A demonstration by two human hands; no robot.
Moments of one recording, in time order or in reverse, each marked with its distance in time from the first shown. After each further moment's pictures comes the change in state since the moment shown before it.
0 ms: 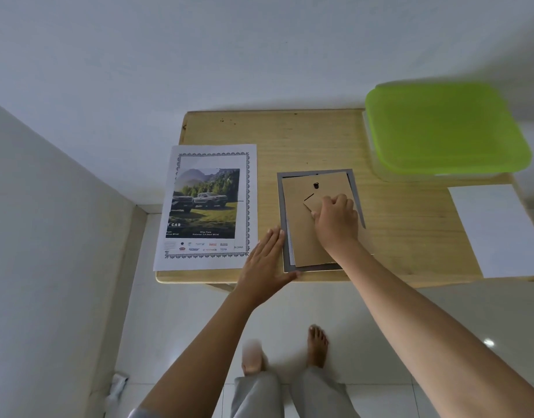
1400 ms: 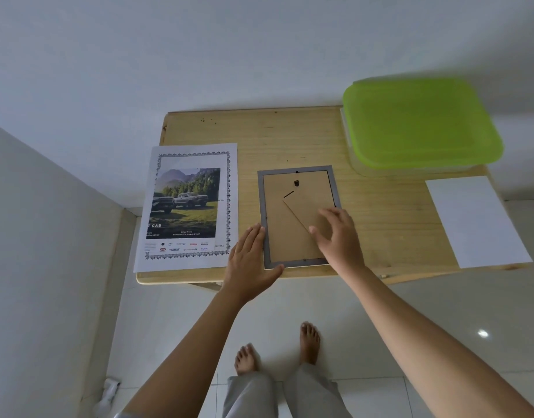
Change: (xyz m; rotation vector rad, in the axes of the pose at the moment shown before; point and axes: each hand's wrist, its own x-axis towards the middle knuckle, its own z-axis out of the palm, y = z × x) left_hand 0.001 0.012 0.007 -0.006 0.119 -0.093; right_hand -0.037 0.066 0.015 0.503 0.129 -0.092
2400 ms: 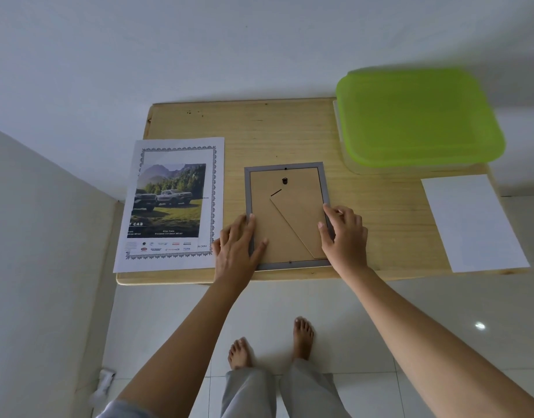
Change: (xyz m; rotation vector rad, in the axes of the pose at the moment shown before) left_hand 0.024 0.013 0.006 0.044 0.100 -0.137; right_hand 0.009 0.039 -0.005 -0.256 0.085 -0.020
